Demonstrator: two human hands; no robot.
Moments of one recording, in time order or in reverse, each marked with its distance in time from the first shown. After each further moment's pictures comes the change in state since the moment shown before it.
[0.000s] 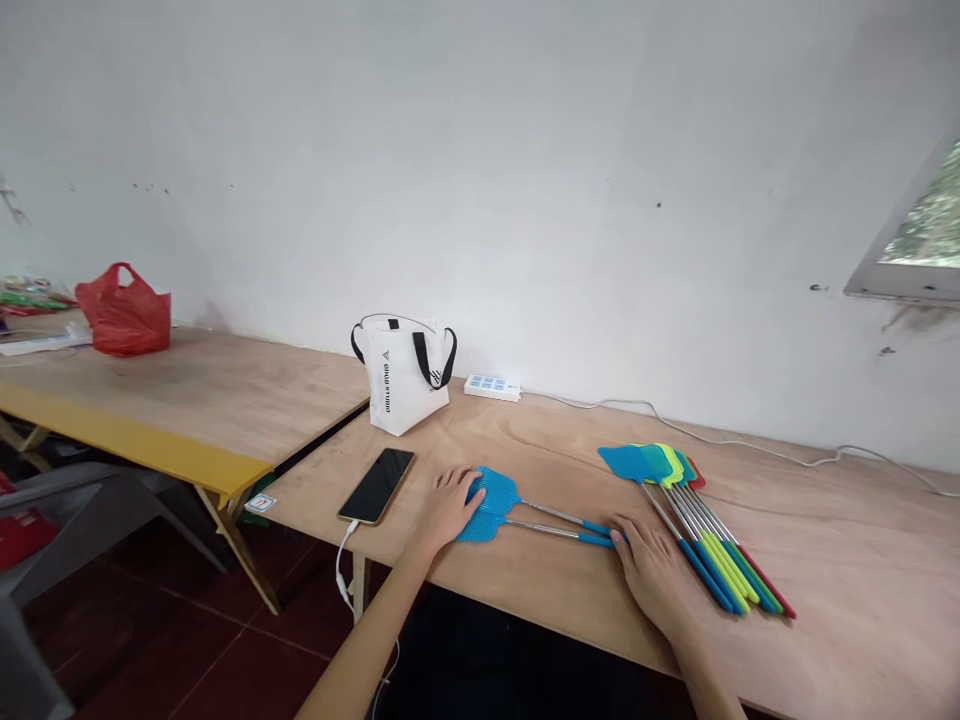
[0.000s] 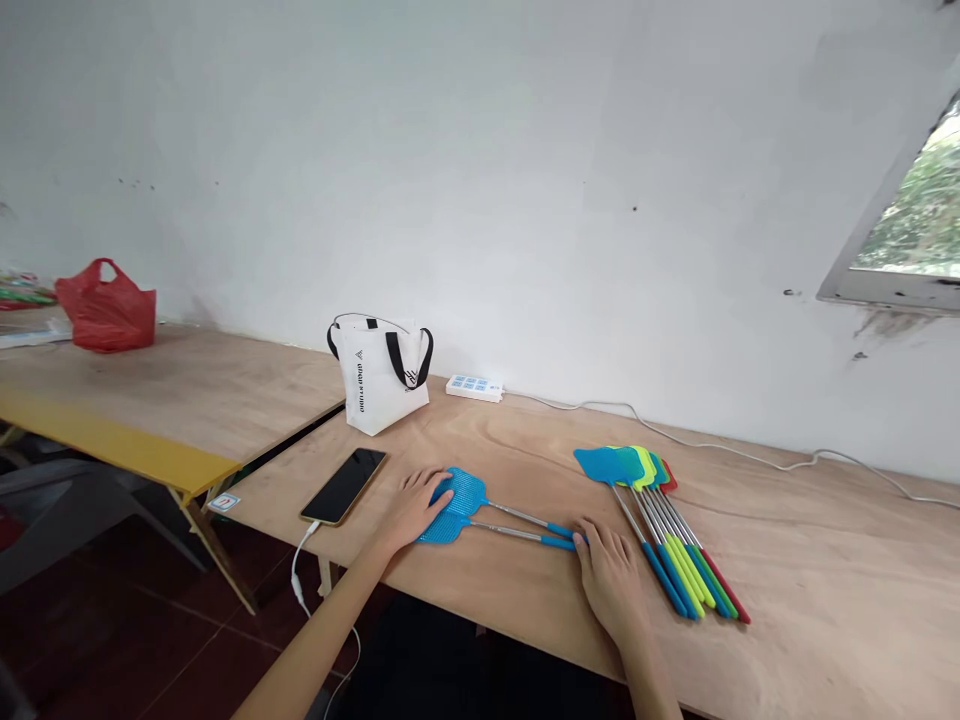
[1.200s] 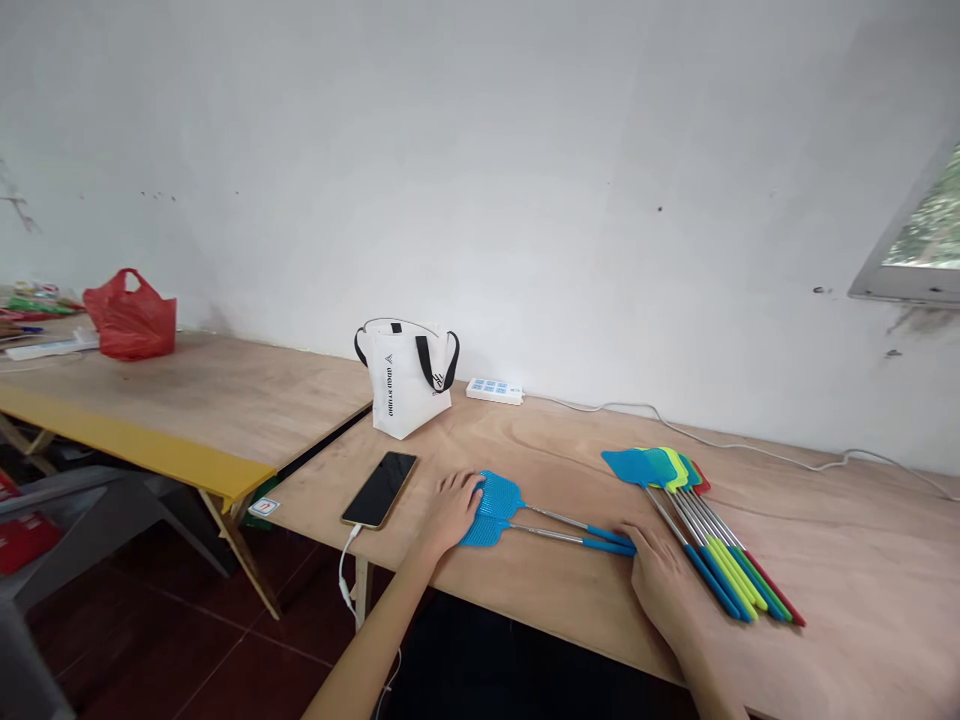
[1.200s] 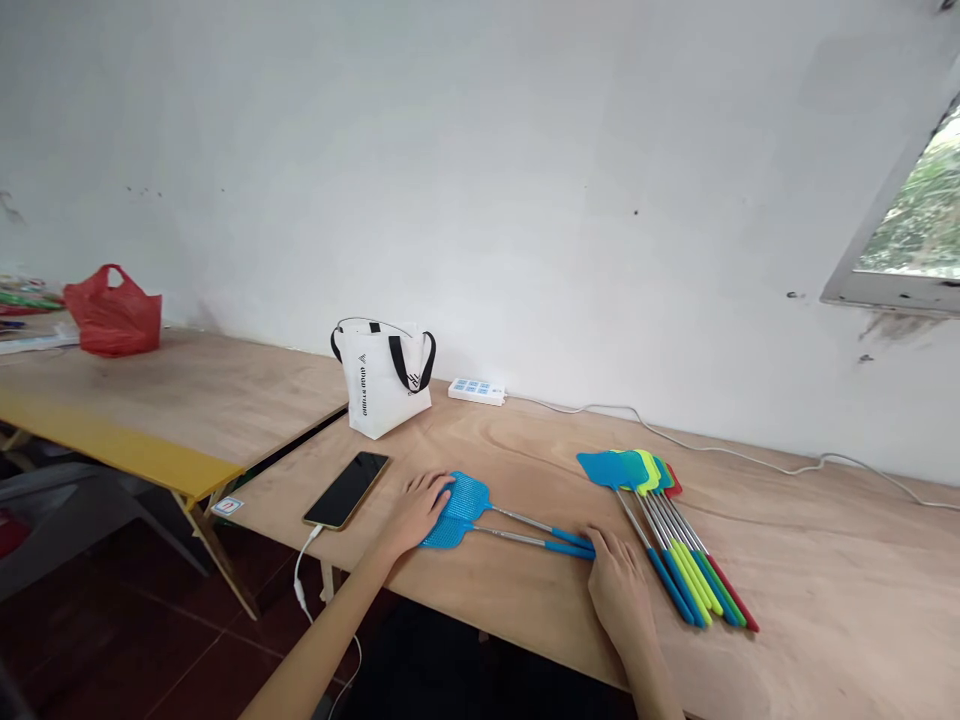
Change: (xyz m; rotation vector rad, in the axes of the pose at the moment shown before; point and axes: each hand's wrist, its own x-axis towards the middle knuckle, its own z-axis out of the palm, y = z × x) left_hand -0.001 0.004 -0.004 0.018 -0.011 0.011; right_hand -0.005 0.006 0.008 -0.065 0.023 0.024
